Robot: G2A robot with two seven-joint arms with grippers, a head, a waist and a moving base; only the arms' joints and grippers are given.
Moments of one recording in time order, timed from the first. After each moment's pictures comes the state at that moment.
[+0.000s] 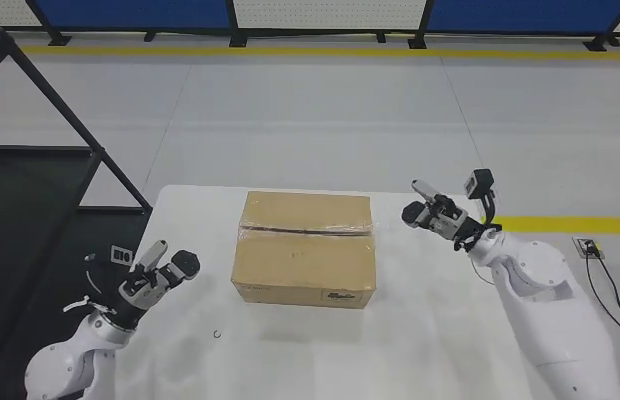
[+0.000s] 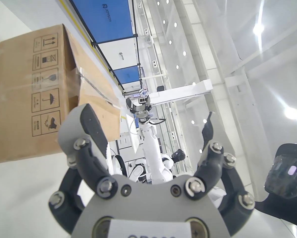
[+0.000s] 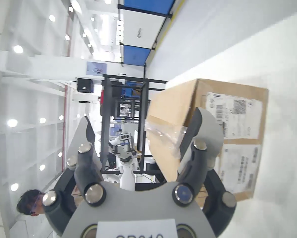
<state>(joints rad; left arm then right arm) 1.25 -1.27 -1.85 -1.60 -0.43 -0.22 -0.93 -0.74 -1.11 1.33 -1.29 0.42 -0.09 0.76</state>
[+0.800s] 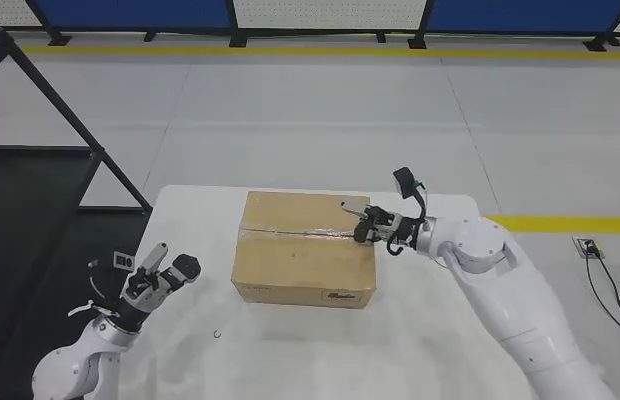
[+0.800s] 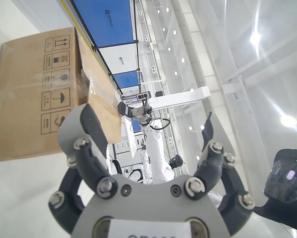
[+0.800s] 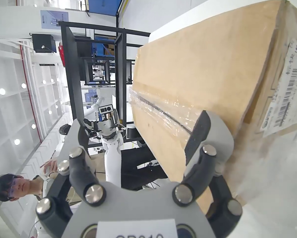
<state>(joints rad) 1.26 -1.24 -1.81 -1.57 -0.46 -0.25 -0.88 -0.51 -1.17 1.01 -1.18 0.26 0.07 0.85</state>
